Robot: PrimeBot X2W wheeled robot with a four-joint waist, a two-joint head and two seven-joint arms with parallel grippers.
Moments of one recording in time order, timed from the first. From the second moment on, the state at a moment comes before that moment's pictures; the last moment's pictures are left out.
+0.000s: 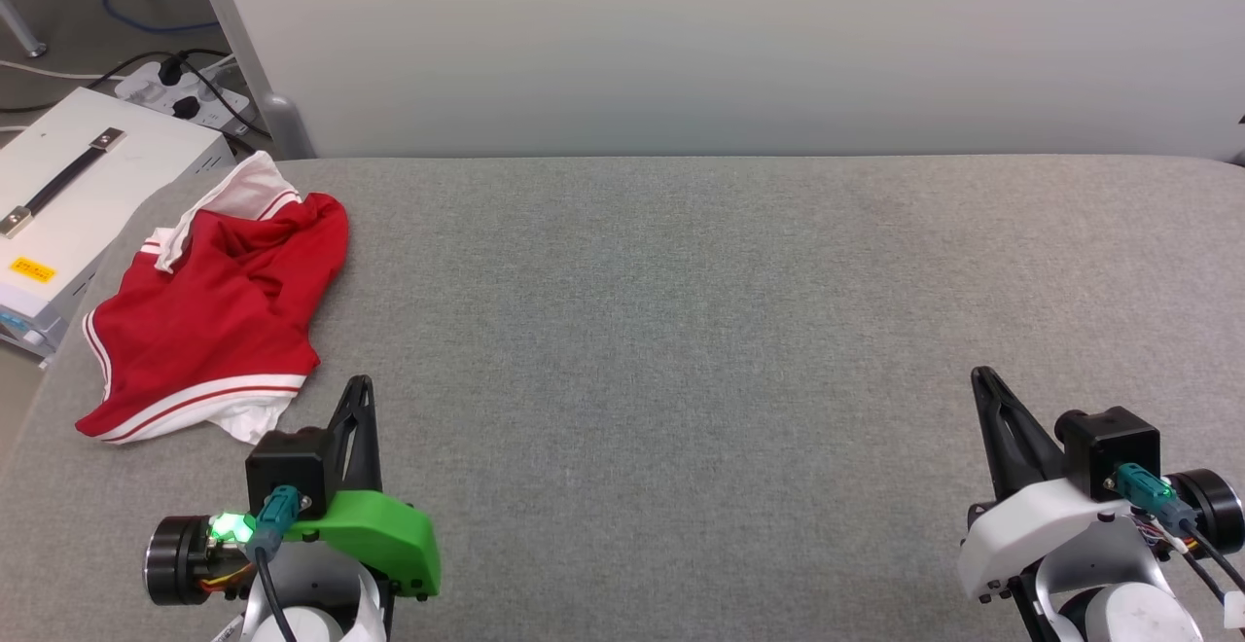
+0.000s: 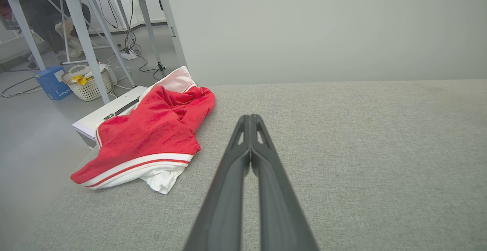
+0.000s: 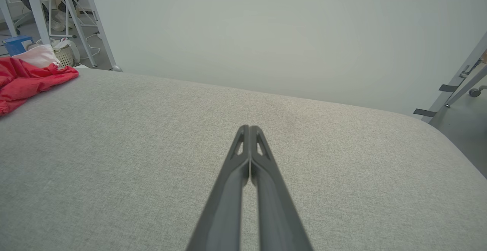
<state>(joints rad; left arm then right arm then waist) -0.01 0.06 0.00 0.00 -0.01 0.00 0.00 -0.01 -0.05 0.00 0.00 0.01 0.13 0.00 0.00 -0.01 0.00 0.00</state>
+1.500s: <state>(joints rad) -0.01 0.06 0.00 0.03 -0.05 -0.01 -0.04 -0.01 -0.05 -0.02 0.02 0.07 0.13 -0.04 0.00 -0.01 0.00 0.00</state>
